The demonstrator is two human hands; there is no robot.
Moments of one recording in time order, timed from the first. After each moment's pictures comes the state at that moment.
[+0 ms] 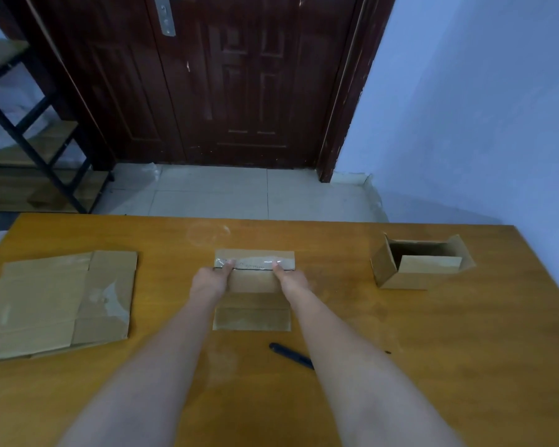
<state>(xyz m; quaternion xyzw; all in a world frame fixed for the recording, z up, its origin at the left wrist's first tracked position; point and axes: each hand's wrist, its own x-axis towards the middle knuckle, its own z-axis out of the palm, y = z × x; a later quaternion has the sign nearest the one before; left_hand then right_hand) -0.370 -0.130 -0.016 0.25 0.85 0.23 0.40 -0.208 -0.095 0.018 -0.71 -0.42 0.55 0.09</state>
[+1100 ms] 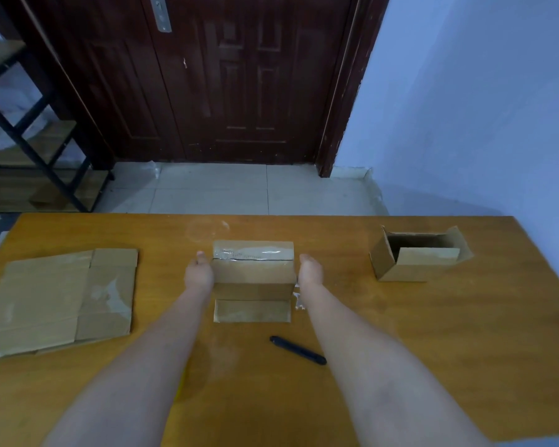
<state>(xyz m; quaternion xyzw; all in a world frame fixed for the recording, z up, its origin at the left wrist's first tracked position) -0.376 -0.135 -0.014 0.14 0.82 0.39 0.39 -0.186 -0.094 0.019 -0.69 -0.26 0.62 0.27</state>
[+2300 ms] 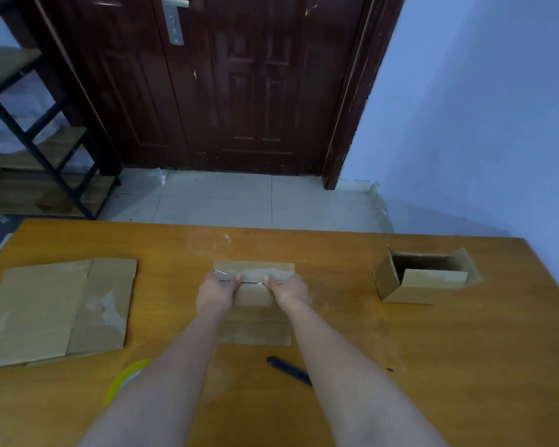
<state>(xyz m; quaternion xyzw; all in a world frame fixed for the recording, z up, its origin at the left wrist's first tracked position) -0.349 -0.127 -0.018 0.26 0.86 0.25 0.35 -0.212 -0.080 -0.007 -0.73 -0.49 0.47 0.06</state>
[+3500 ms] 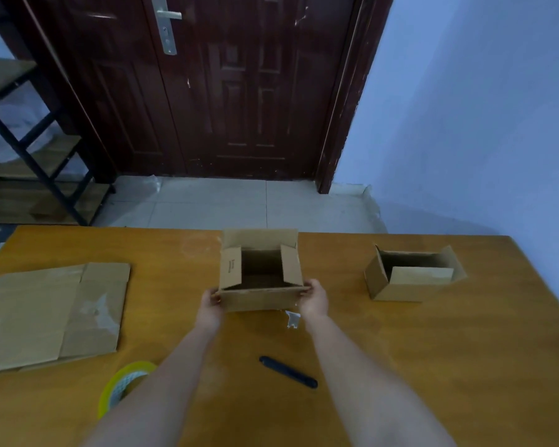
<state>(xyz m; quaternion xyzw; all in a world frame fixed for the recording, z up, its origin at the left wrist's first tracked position) -0.330 -0.162 -0.023 0.20 0.76 0.39 0.48 -0.154 -0.090 -0.027 -0.69 -0.39 0.54 0.30</state>
